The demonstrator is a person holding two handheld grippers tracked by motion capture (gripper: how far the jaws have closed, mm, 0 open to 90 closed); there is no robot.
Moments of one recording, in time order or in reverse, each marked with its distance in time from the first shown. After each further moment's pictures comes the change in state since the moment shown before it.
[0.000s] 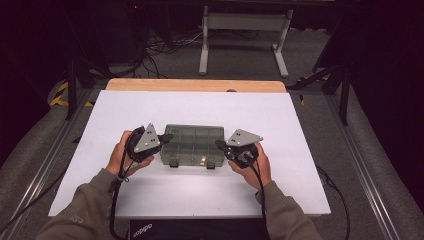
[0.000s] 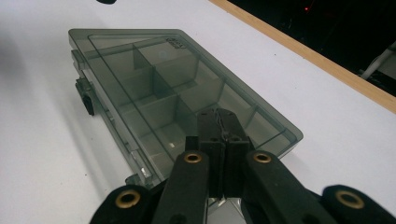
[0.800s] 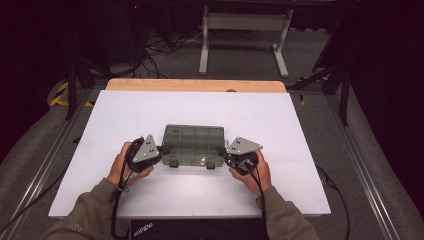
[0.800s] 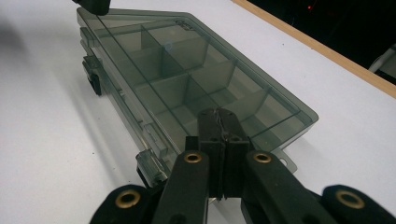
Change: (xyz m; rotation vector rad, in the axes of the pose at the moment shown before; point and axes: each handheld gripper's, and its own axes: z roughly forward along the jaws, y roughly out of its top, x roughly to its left) left arm -0.018 -0.025 0.004 -0.004 -0.054 -0.047; right arm 0.009 -0.018 0.000 0.001 0.000 -0.018
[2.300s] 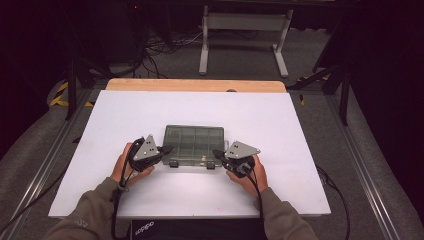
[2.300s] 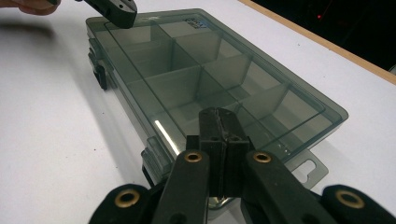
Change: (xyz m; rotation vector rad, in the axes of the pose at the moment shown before) left arm 0.007 -0.021 0.017 -0.015 -0.022 -0.044; right arm 0.003 -0.018 0.016 -0.045 0.039 0.000
